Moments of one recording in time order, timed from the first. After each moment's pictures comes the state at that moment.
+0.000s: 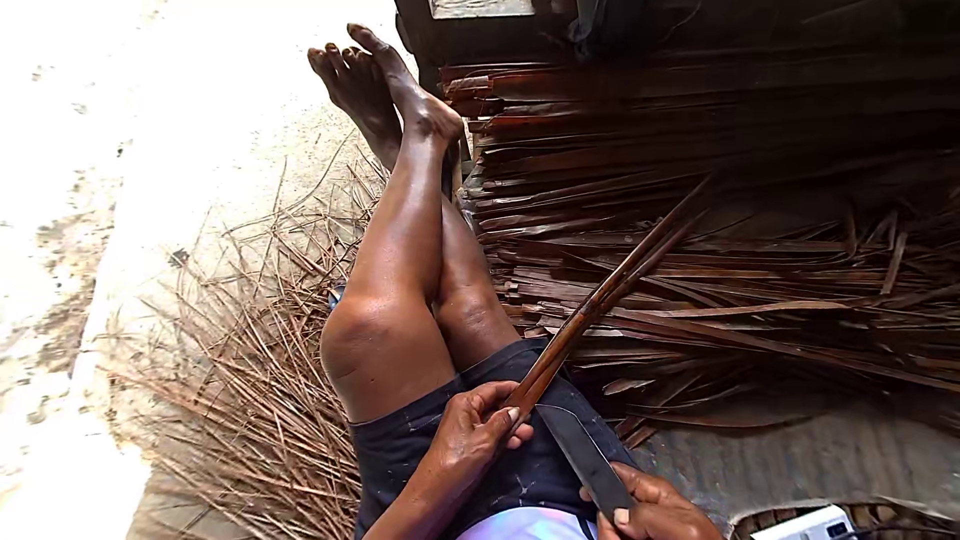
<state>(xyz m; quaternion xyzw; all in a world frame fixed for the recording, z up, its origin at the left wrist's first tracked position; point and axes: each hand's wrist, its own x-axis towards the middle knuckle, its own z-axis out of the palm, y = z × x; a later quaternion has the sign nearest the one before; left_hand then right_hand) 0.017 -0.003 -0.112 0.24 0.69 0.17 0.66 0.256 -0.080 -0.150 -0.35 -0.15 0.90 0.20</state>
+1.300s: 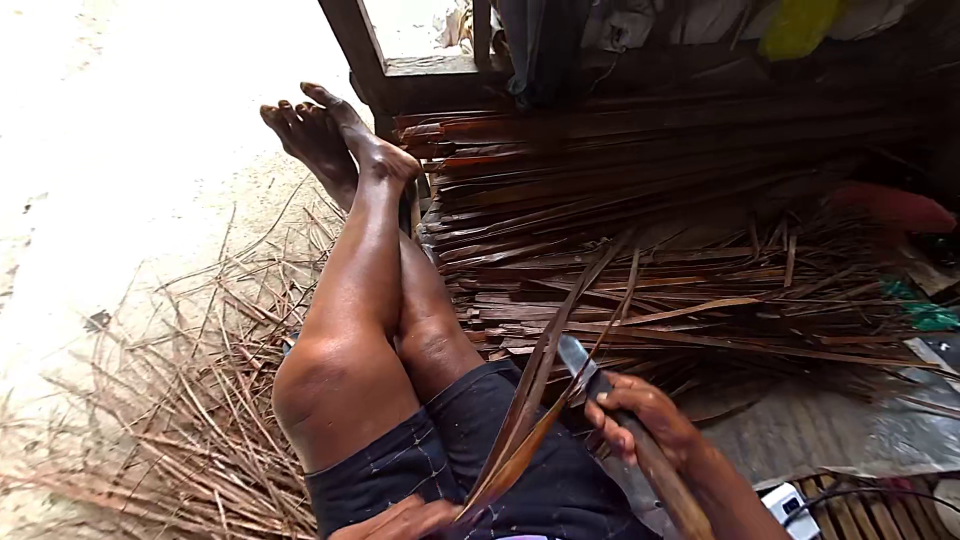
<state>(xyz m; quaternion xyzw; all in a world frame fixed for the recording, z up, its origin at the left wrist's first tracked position) -0.042 -0.064 -0.112 0.67 0.47 0.31 0.49 0.280 0.004 -0.163 -0.45 -0.15 0.84 0.27</state>
